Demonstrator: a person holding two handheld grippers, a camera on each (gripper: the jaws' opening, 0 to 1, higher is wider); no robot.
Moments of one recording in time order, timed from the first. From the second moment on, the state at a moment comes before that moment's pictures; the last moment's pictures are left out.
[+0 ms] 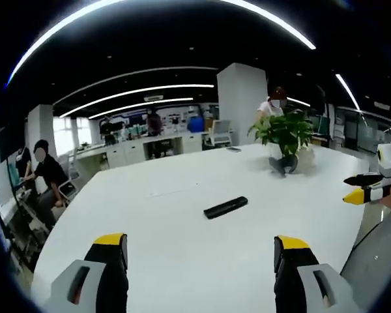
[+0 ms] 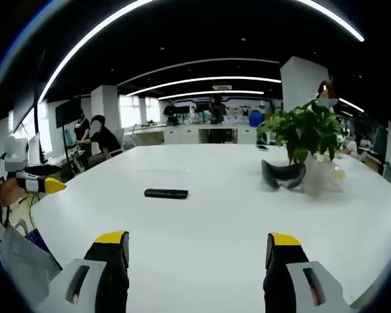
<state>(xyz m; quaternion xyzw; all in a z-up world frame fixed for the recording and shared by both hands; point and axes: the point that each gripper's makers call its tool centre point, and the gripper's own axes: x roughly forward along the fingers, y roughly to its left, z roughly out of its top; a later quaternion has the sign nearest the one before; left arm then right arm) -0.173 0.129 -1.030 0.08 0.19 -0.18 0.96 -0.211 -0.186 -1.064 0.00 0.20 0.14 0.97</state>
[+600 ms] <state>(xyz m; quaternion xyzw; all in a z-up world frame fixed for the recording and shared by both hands) -0.088 0.086 -1.013 0.17 0.20 -0.27 0.93 -0.211 -0.185 -1.070 -0.01 0.21 0.15 0.97</state>
